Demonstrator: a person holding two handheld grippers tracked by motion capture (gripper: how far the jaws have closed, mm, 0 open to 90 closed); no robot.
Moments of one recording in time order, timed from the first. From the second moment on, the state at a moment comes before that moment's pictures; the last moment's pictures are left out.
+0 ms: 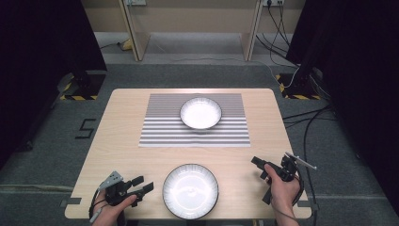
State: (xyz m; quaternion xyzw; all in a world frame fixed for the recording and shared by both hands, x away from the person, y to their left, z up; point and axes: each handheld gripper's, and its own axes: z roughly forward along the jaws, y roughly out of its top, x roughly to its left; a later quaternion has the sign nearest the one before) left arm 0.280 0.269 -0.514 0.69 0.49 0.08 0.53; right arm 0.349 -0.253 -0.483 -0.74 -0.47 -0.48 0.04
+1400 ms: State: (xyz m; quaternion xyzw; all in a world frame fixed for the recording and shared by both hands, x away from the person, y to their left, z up) left arm 0.280 0.268 -0.513 0.69 0.49 0.08 0.53; right arm 0.310 -0.282 -0.490 -0.75 -0.45 -0.48 0.03
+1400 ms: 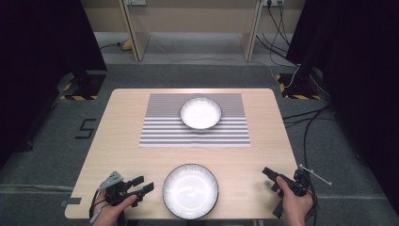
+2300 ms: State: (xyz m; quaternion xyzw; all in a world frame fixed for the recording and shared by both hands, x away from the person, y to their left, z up) left arm 0.279 0.268 -0.513 0.68 0.49 0.08 0.53; right arm 0.287 -0.295 -0.496 -0.76 -0.44 -0.48 0.03
